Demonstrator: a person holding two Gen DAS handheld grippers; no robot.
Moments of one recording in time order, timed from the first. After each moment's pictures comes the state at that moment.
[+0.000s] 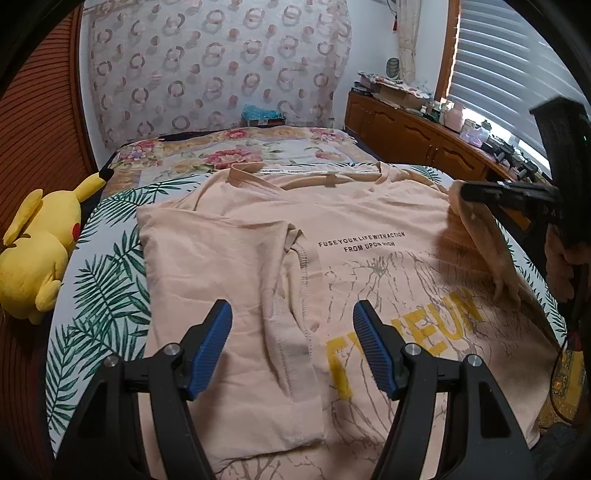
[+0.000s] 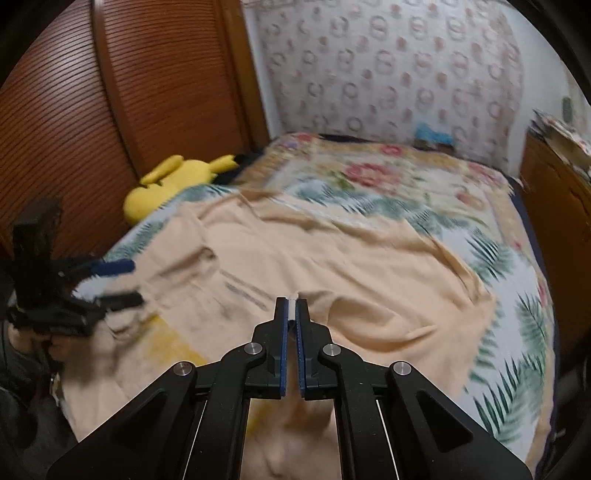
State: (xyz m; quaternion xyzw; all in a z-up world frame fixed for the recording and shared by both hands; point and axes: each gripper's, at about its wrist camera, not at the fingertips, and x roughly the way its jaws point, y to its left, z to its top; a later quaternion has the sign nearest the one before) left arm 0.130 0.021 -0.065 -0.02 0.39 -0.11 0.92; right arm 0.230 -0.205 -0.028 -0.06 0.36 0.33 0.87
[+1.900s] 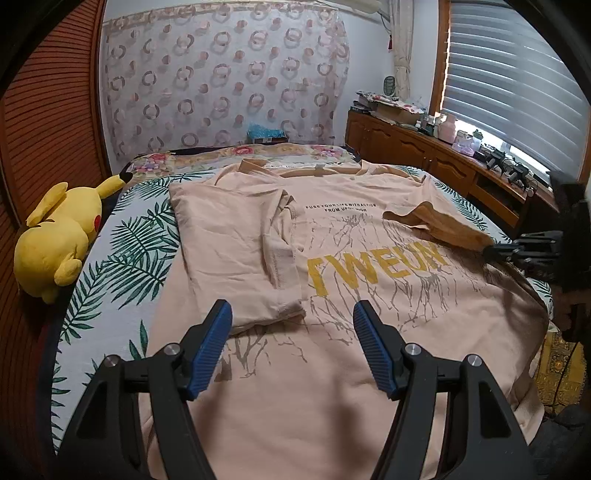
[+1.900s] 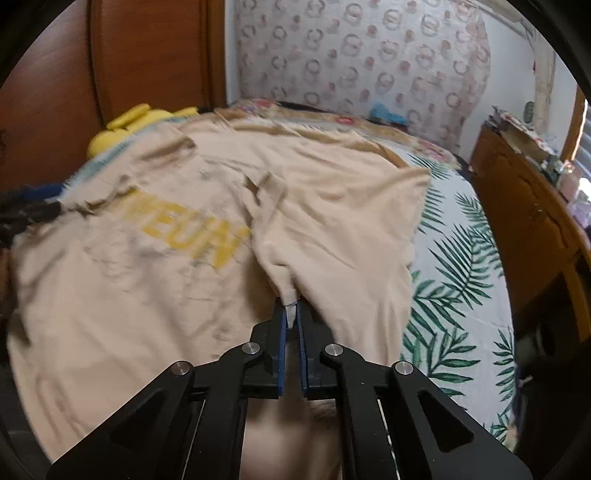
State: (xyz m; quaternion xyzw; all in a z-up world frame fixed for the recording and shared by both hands) left arm 0.030 0.025 -0.069 -0.02 0.34 -0.10 0.94; right arm 0.114 -0.250 -0.081 -0.13 0.39 0.23 0.88
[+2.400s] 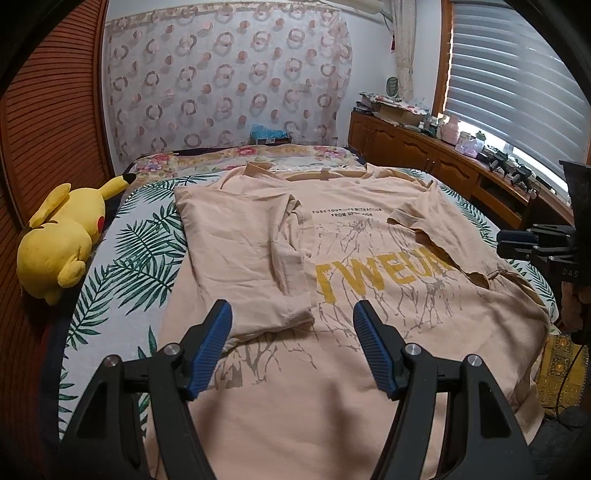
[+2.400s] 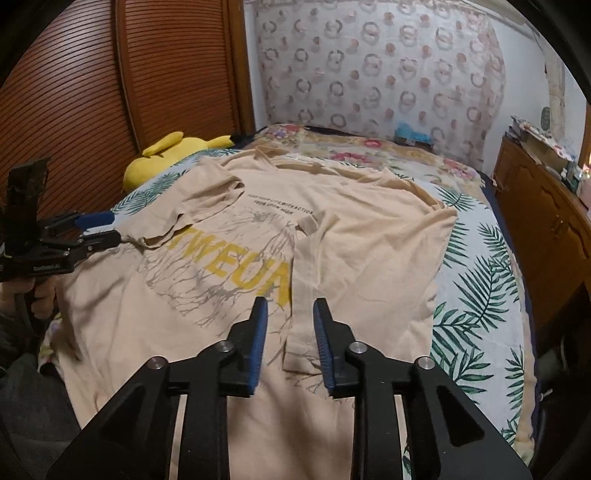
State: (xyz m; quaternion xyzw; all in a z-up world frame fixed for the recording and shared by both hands) left arm 0.038 0.031 -0.065 -0.02 0.34 -0.09 0.93; right arm 0.099 -0.232 -0.047 -0.10 0.36 0.27 0.89
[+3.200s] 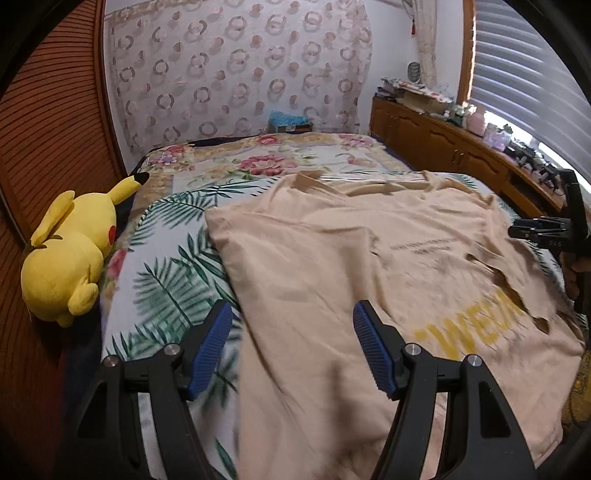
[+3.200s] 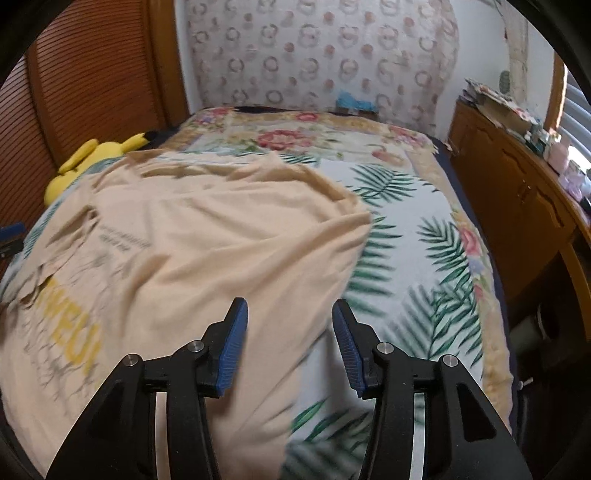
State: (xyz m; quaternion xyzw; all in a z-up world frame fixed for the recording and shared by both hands) left arm 0.140 0.083 -0.066 0.00 0.38 -0.06 0.92; right arm 0.247 -0.292 -0.079 -0.08 0.41 0.16 0.89
